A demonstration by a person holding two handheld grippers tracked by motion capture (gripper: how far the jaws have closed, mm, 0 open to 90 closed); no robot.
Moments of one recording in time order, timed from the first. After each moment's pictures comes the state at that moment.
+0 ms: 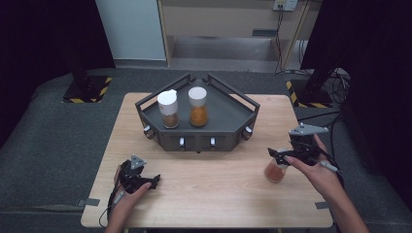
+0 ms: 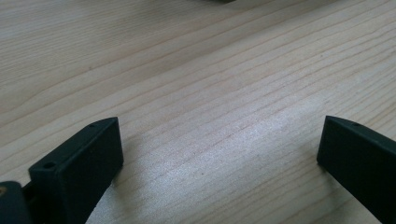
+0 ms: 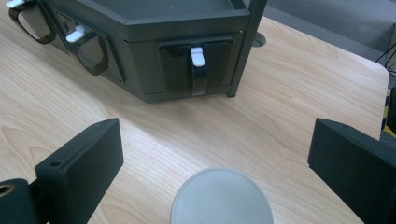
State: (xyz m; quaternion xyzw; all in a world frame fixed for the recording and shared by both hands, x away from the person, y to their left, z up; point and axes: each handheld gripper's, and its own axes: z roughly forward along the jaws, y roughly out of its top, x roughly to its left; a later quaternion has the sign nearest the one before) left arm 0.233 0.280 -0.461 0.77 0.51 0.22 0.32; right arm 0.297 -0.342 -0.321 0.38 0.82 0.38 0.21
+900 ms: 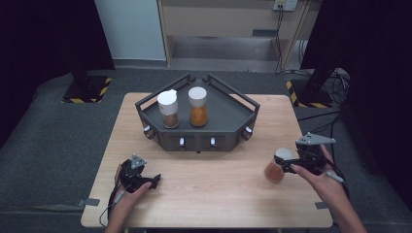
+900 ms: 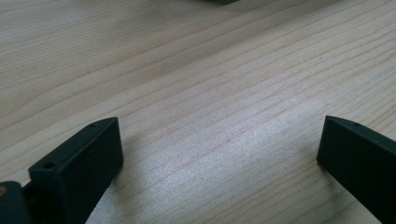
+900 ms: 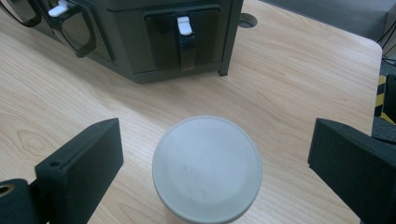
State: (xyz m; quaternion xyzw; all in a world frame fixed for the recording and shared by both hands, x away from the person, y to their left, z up) left arm 0.235 0.280 -0.461 0.77 0.51 0.22 0.32; right arm 0.280 -0.362 -0.343 0.40 0.81 0.38 0.21
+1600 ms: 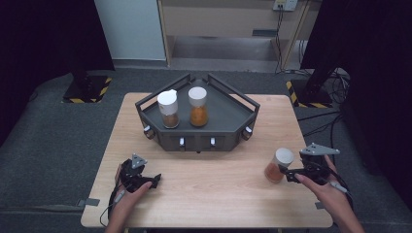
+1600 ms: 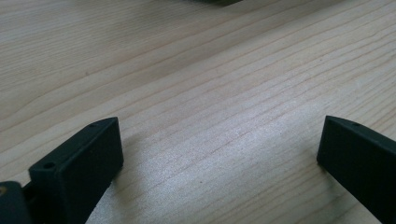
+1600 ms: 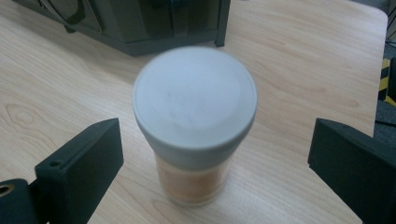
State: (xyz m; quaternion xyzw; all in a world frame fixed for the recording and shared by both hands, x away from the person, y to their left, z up) left arm 0.236 0.279 -0.461 0.77 0.51 0.22 0.32; right arm 0.268 -0.379 -0.368 0.42 0.80 0.37 0.20
